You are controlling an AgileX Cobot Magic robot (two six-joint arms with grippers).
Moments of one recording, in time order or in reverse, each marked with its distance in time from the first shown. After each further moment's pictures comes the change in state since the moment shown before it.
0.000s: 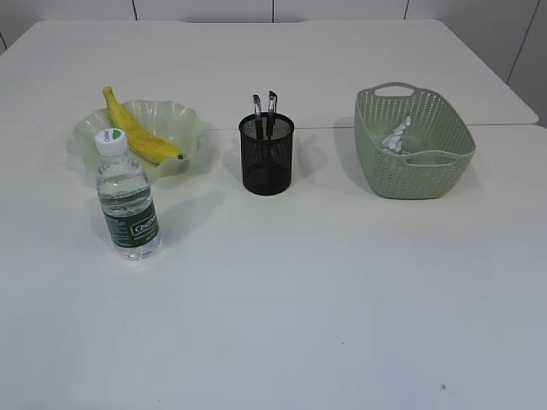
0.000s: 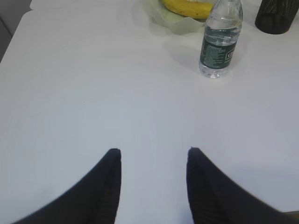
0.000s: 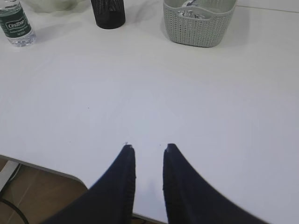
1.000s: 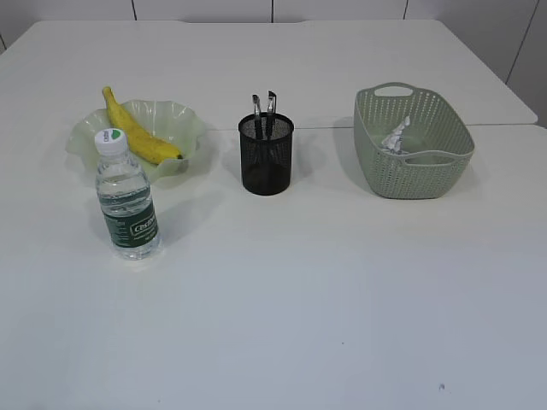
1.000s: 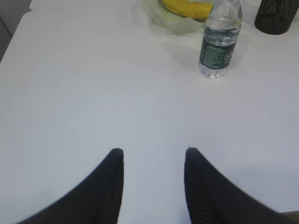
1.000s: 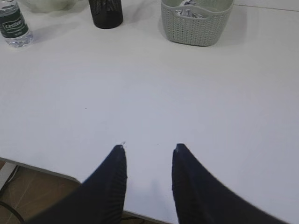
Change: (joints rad) left arm 0.000 0.000 0.000 0.000 -0.001 0.000; right arm -0.013 0.000 0.002 0.002 0.002 0.002
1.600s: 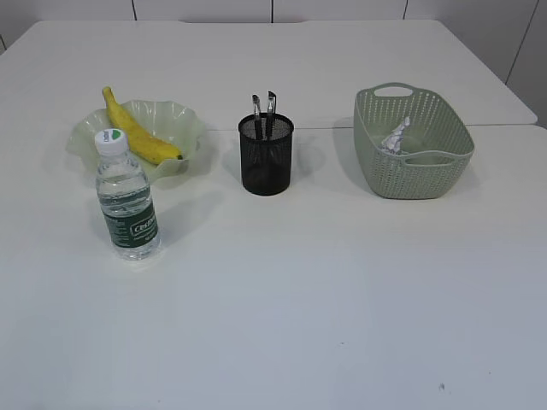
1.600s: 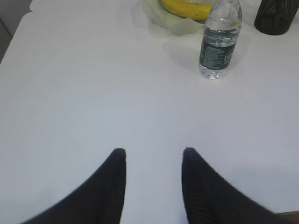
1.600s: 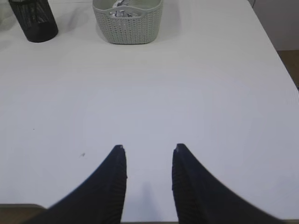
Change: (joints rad) left arm -0.004 0.000 0.000 0.000 -0.002 0.000; right arm -0.277 0.000 0.000 0.000 0.000 0.002
